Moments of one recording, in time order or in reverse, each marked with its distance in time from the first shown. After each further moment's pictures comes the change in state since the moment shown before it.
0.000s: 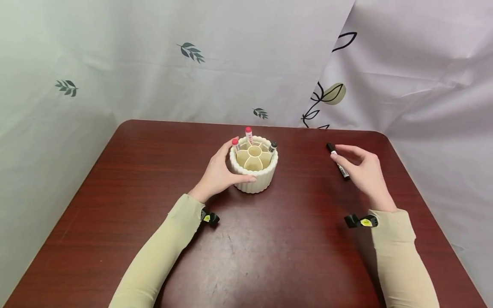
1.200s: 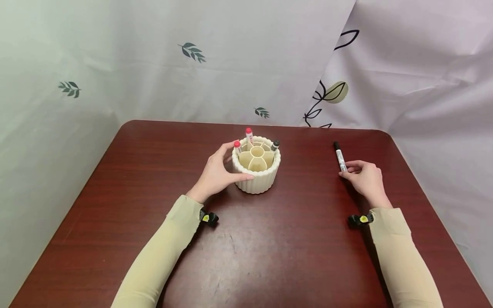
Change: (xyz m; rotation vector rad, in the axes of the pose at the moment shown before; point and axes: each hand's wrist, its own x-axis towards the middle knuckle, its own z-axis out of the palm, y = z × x) left_hand -0.001 -0.003 -0.006 -0.145 -0.016 0.045; right_hand 0.007 0.072 0.005 -0.316 -0.035 0.048
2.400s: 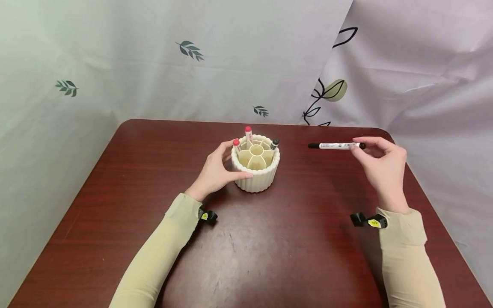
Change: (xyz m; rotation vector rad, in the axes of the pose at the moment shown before) left_hand 0.001 0.000 -0.001 -0.011 -0.031 -0.013; right_hand -0.019 -0.083 -0.047 0.480 0.360 -0.038
